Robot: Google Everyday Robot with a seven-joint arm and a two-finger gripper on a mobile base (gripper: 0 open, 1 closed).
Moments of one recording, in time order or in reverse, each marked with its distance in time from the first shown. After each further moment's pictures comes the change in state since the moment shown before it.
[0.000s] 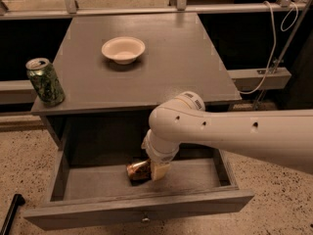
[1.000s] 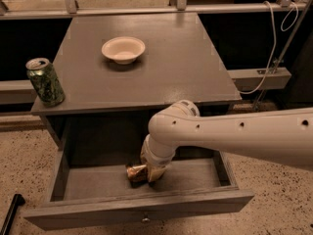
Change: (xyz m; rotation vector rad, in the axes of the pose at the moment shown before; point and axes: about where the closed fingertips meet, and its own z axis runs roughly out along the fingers) arm -0.001 -0.002 0.039 -0.020 -0.039 0.001
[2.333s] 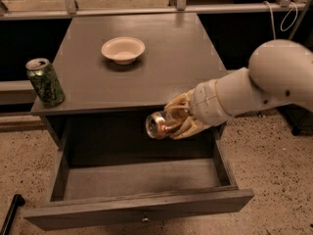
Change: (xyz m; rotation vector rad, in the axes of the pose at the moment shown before) arm 0.014 -0.024 -0.234 0.324 -0.341 -0.053
